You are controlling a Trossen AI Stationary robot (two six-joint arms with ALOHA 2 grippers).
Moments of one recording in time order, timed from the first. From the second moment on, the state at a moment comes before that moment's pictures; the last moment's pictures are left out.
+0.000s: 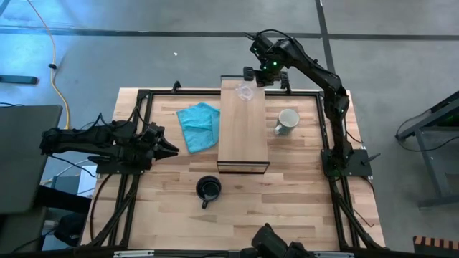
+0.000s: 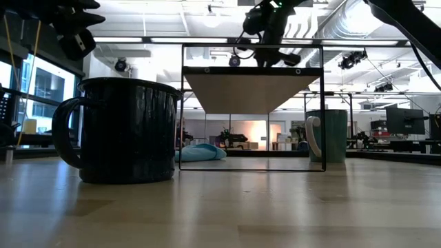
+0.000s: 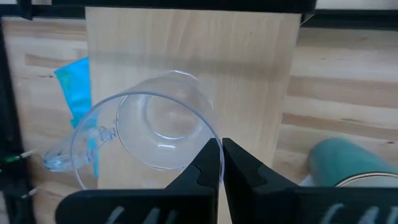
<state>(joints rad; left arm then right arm) 0.08 0.38 0.46 -0.33 0.11 -0.55 -0.67 2.06 2.30 -1.48 -0.14 0.84</state>
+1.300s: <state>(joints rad) 0.08 0.38 0.46 -0.33 0.03 -0.55 -0.61 2.03 2.35 -1.57 -0.20 0.79</state>
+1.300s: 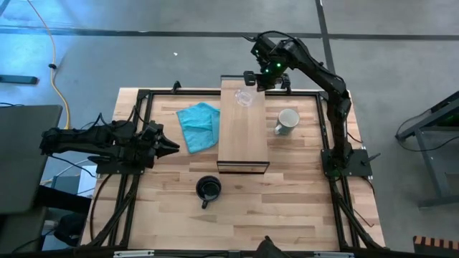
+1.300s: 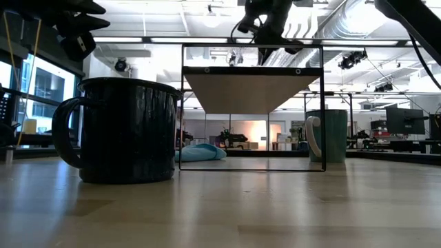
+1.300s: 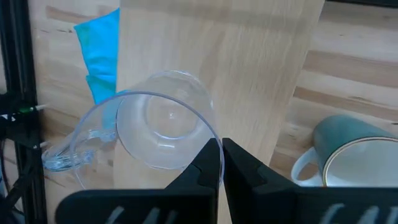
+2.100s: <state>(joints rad) 0.08 0.38 0.46 -0.33 0.03 -0.55 -0.65 2.09 2.36 -1.46 -0.18 0.74</state>
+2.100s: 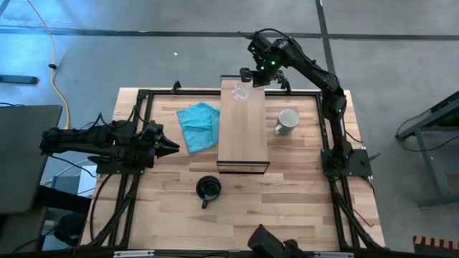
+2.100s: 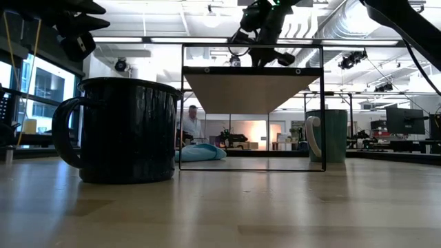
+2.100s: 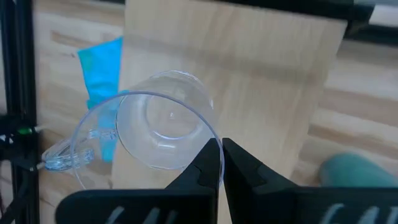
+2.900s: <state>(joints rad) 0.08 0.38 0.46 -0.38 0.03 -0.56 -0.67 2.13 2.36 -1.49 -0.16 0.71</state>
